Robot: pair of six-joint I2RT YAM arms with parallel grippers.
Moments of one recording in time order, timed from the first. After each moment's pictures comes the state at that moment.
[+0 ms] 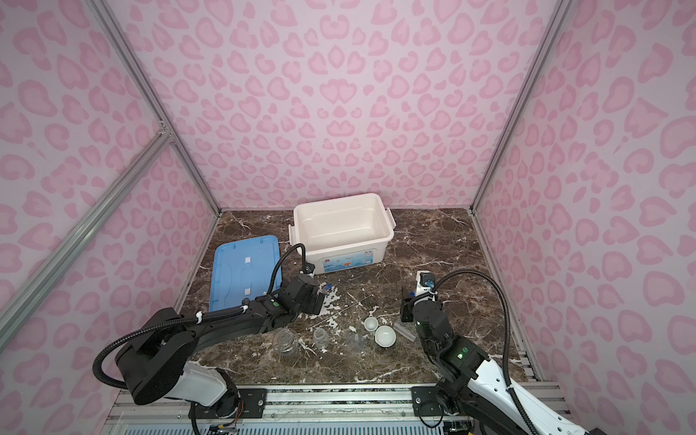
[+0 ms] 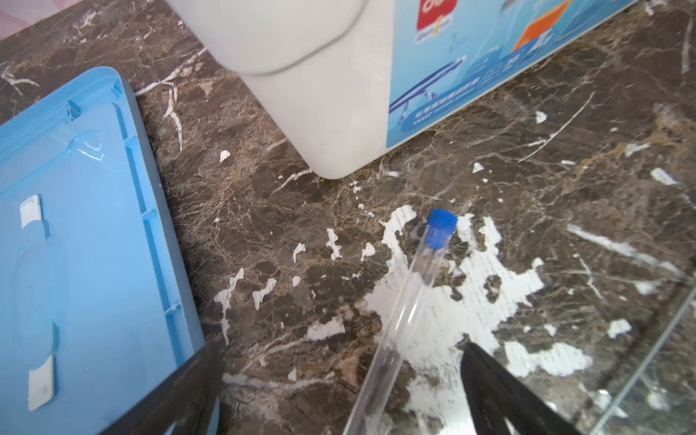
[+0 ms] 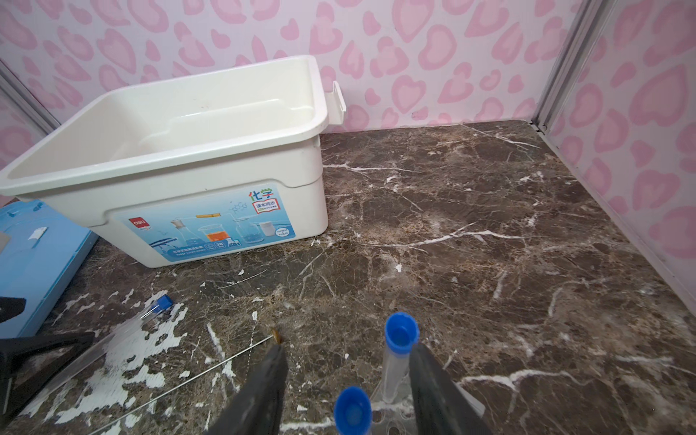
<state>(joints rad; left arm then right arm) -0.76 1.49 0.71 -0.14 -0.44 -0.26 0.71 0.57 0.41 -0.26 0.56 0.37</state>
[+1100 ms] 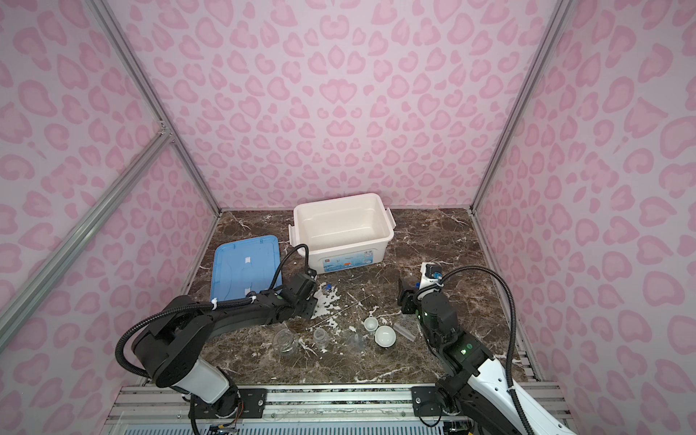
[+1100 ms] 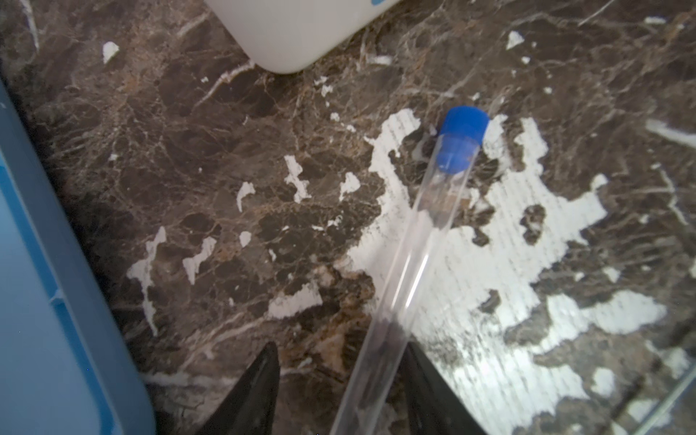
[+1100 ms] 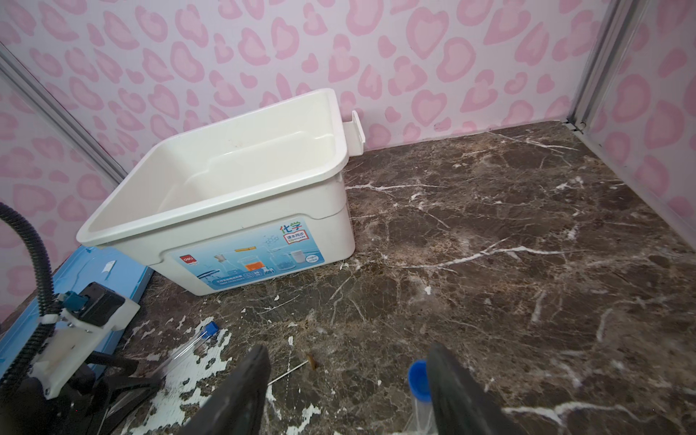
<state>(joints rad) -0.69 1.61 0.75 -0.21 -0.24 -0.23 0.61 0.60 0.47 -0.21 0.40 0.40</state>
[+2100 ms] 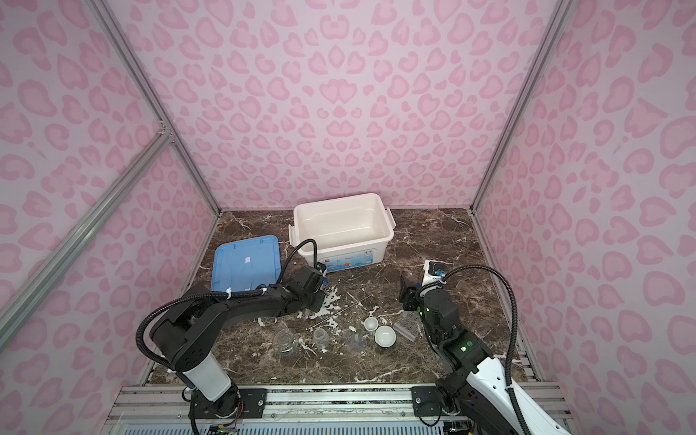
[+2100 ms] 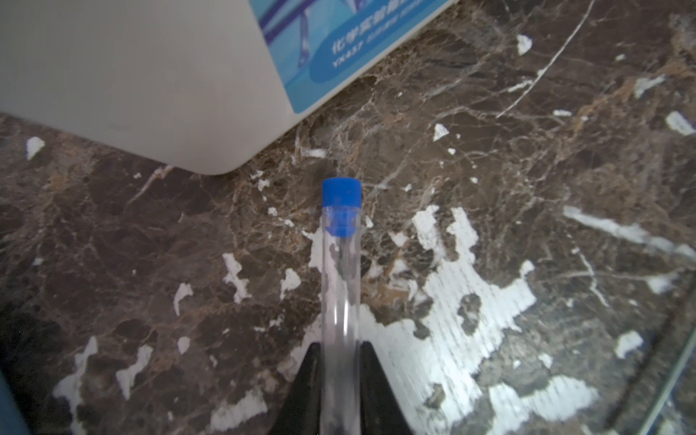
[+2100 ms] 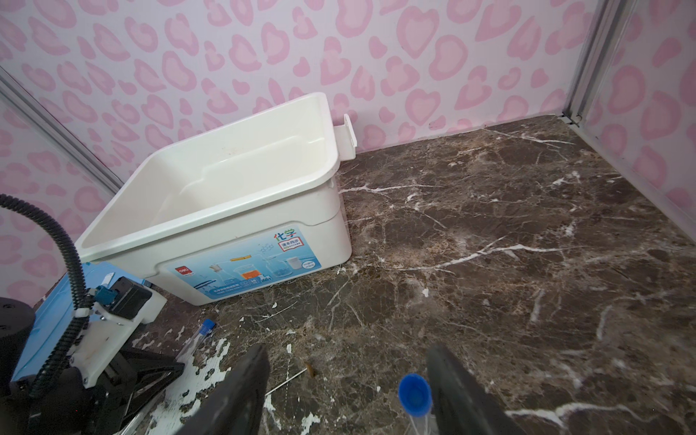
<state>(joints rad) -0.69 1.72 0.83 -0.14 -0.16 -0.18 0.55 0.61 0.47 -0.20 0.36 0.42</state>
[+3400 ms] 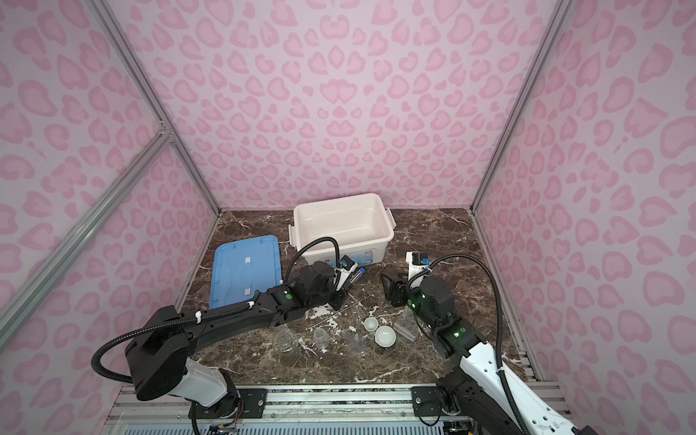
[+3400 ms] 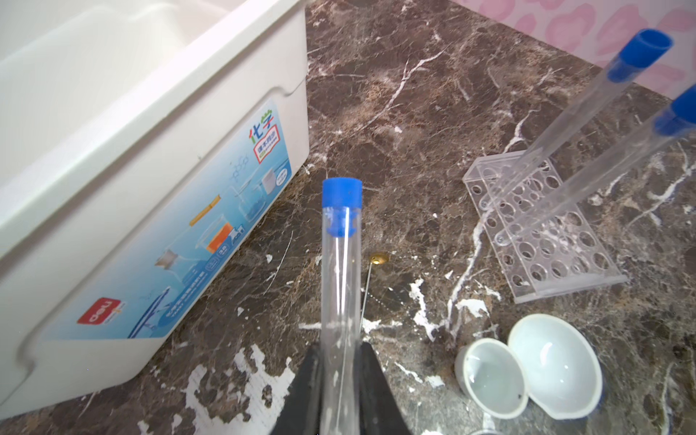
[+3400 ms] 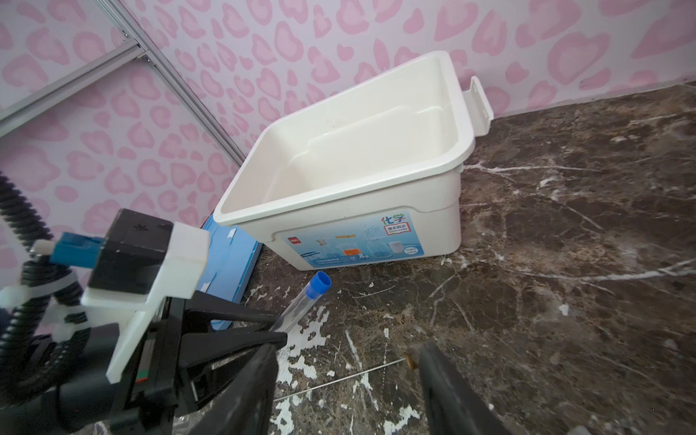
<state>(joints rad) -0.91 1.52 0.94 -0.05 -0.07 -0.03 0.50 0.77 0.55 -0.09 -0.05 0.48</state>
